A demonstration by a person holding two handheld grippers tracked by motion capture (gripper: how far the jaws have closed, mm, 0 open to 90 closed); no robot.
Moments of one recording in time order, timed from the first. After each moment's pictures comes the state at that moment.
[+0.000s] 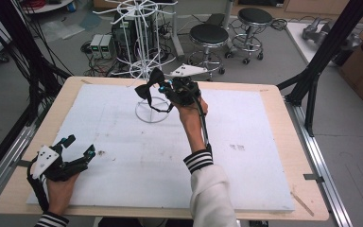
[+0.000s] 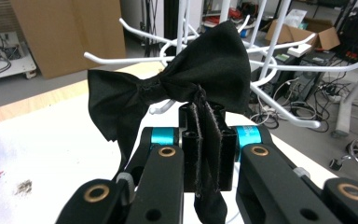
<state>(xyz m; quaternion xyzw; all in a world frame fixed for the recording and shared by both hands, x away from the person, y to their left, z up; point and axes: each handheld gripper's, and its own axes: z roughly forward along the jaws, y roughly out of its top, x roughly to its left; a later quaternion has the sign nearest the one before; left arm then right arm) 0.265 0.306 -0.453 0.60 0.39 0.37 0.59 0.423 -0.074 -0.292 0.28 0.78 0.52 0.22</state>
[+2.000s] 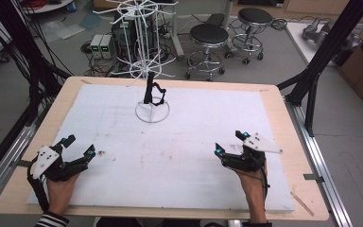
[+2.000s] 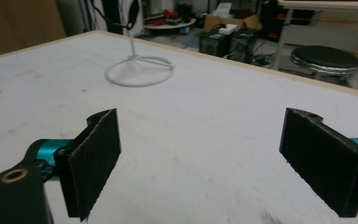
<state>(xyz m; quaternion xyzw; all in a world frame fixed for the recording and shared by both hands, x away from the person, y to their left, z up) 0.265 0.305 -0.453 0.60 0.39 0.37 0.59 0.281 -0.251 -0.402 0.39 0.70 0.53 0.28</state>
